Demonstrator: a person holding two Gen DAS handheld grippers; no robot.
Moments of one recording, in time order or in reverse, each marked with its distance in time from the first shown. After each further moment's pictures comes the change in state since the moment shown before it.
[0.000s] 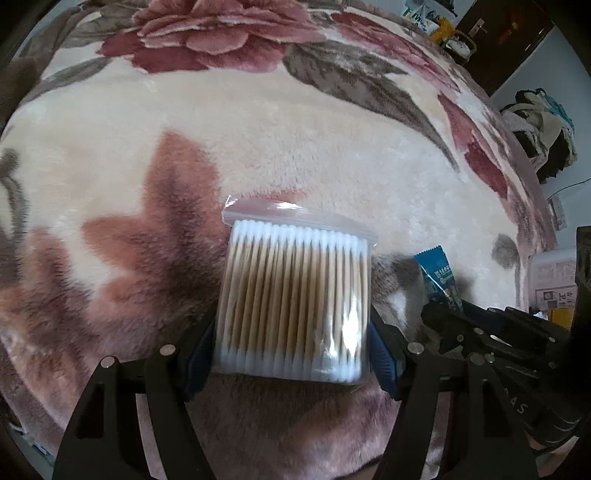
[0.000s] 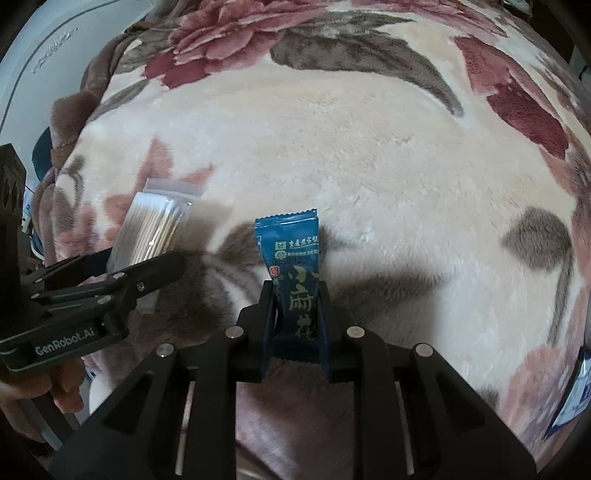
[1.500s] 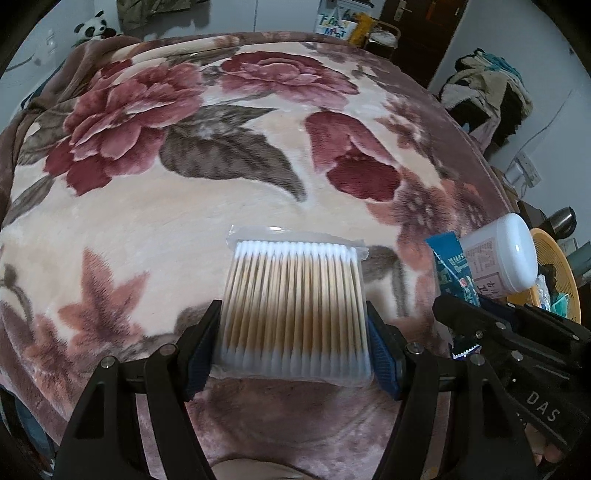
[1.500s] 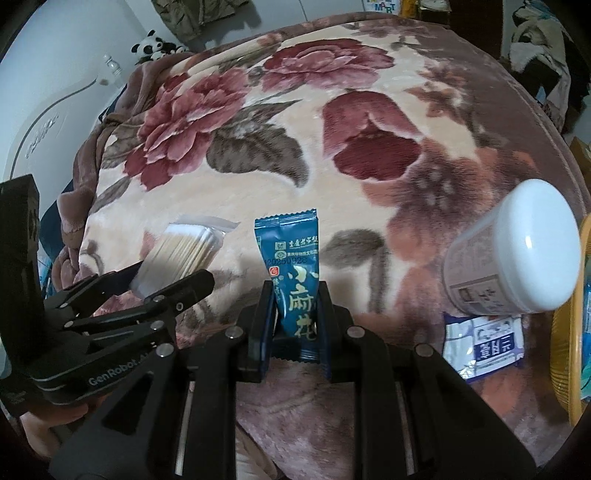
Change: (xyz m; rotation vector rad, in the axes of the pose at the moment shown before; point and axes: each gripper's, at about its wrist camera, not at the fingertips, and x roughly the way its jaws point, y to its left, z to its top) left arm -0.067 -0.194 0.010 0.240 -0.095 -0.015; right arm -0.156 -0.101 -0.016 0.189 -0.195 -0.042
